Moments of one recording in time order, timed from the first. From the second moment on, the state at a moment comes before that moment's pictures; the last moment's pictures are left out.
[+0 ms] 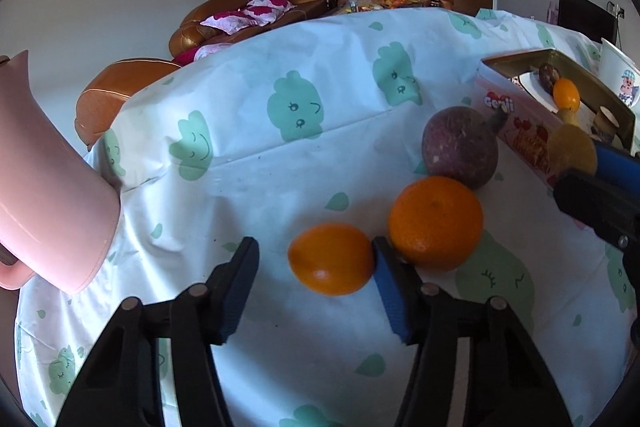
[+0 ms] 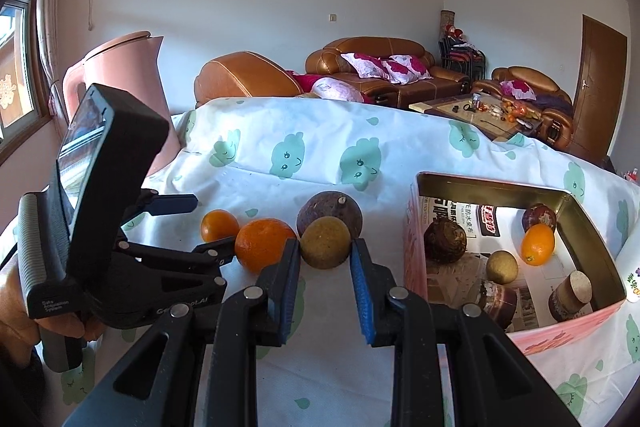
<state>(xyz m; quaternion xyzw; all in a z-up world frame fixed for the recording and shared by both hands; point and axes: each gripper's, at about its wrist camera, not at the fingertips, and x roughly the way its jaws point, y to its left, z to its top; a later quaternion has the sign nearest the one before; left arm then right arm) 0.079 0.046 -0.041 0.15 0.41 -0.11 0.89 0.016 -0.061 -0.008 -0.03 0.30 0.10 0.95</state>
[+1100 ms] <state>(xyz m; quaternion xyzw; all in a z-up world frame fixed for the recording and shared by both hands) 0.018 0.060 -0.001 0.05 0.28 -0.01 0.96 0.000 -0.049 -0.003 -0.06 0.27 0.13 0.95</state>
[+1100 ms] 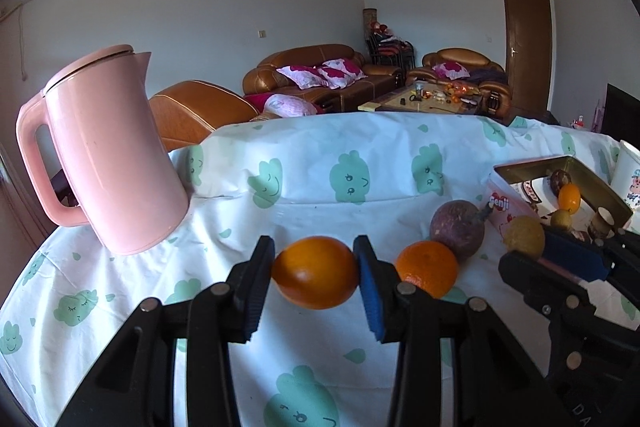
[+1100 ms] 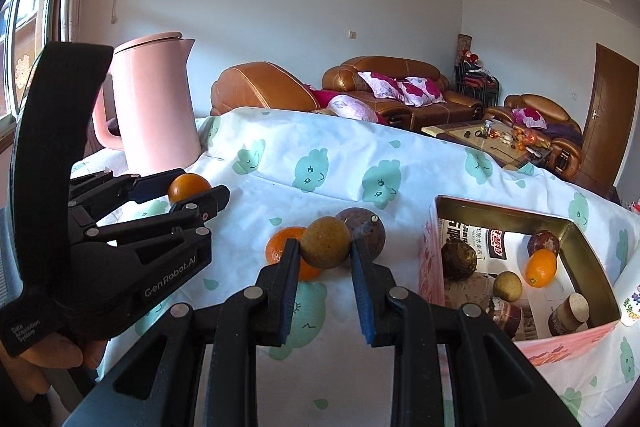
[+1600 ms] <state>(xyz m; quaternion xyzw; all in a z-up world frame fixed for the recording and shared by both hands) -0.003 0.012 0.000 0.07 0.28 -0.05 0.96 -0.007 -0.091 -0.001 -0.05 0.27 0.10 0.96</state>
